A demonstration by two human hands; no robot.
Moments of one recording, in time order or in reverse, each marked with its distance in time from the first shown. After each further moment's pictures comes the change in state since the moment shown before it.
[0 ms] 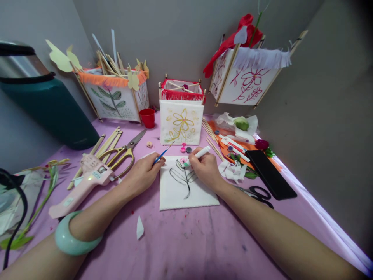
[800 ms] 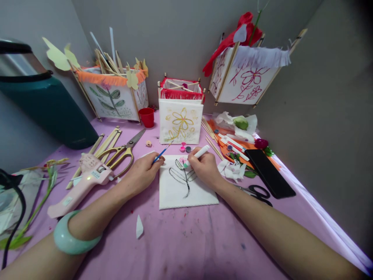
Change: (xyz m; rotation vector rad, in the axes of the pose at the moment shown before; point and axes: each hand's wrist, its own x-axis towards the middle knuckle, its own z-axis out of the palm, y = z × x) left_hand -0.001 0.002 -0.002 -0.018 -0.015 -0.009; right_hand 0.001 0.000 0.000 0.033 -0.040 0.024
